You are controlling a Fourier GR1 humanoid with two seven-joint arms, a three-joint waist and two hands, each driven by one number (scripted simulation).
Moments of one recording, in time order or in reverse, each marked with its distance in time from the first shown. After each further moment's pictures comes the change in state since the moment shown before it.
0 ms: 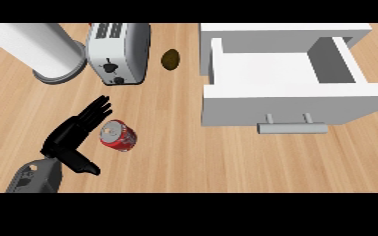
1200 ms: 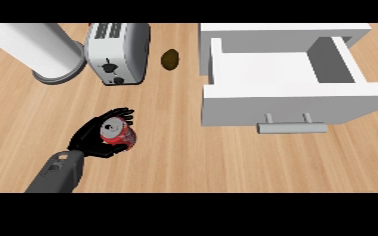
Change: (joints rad) left arm -0.212 -0.045 0.004 0.490 -0.100 0.018 -0.192; right arm -0.014 0.033 -0.065 -0.069 -0.071 0.029 0.102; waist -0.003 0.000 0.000
